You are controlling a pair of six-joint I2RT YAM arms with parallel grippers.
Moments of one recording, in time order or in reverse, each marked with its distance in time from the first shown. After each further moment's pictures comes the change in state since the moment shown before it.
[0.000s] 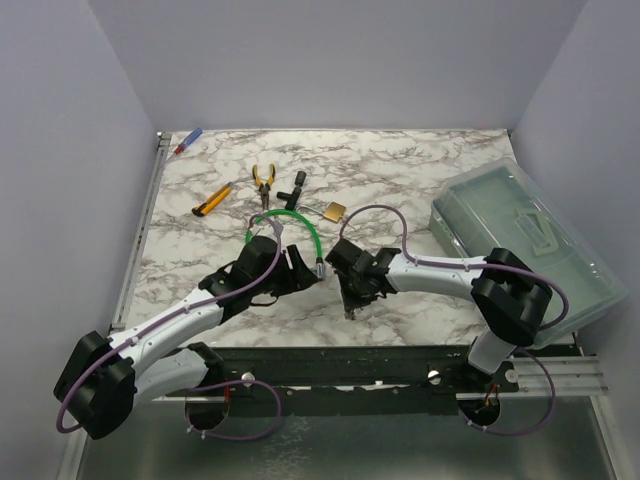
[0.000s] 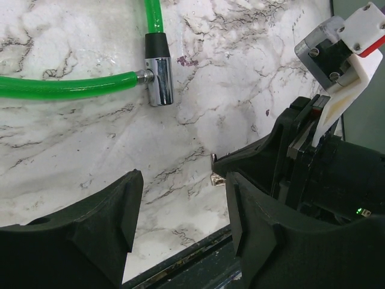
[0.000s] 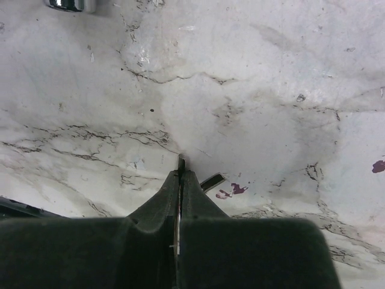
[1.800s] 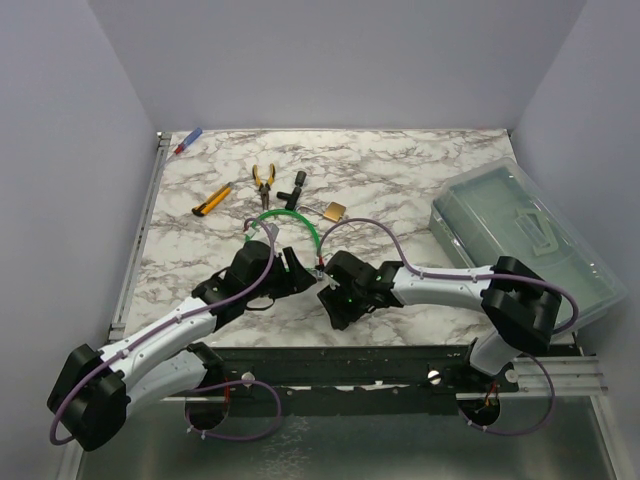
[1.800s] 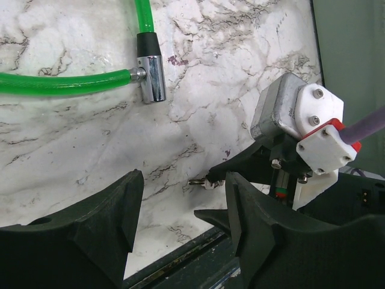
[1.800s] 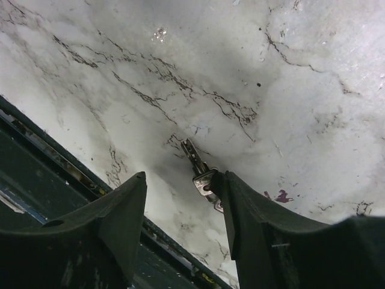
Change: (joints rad) left arm 0.000 -0.088 -0.050 0.023 0.011 -0.010; right arm 0.075 -0.077 -0.098 0.148 -0.147 -0.344
